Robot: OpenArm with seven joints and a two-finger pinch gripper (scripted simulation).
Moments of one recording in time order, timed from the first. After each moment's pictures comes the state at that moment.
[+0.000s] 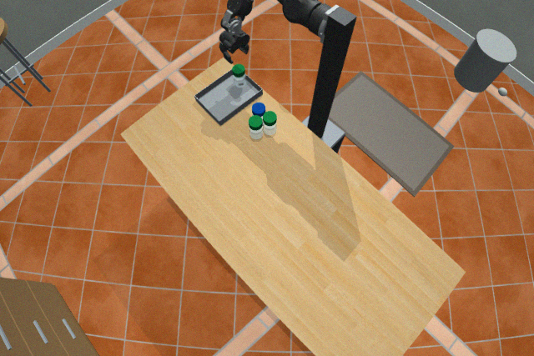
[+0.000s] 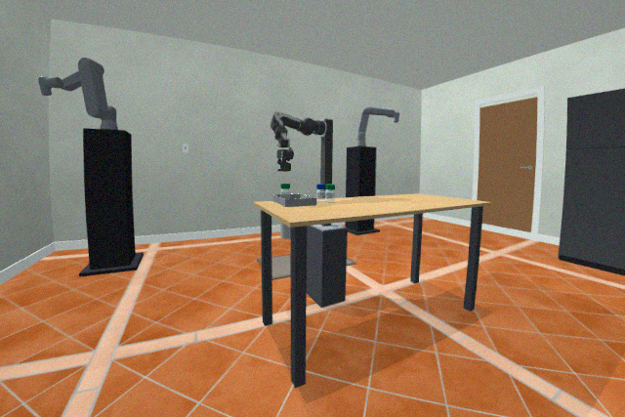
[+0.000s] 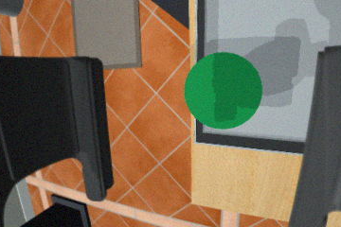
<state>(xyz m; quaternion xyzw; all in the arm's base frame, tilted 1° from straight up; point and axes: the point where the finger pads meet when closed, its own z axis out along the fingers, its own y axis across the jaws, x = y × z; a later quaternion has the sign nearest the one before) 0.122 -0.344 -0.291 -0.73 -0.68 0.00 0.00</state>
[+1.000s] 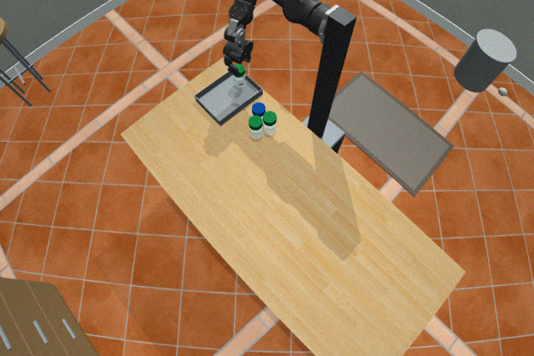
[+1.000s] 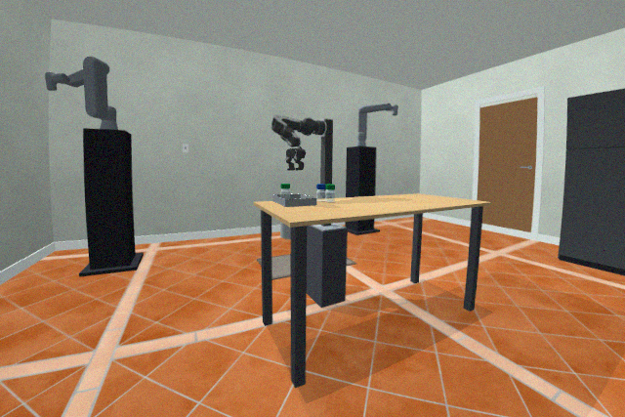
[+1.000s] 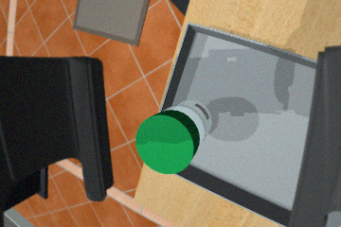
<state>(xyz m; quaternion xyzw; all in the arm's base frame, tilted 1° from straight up) 0.156 -0.287 -0.286 -0.61 -0.79 -0.02 0.00</state>
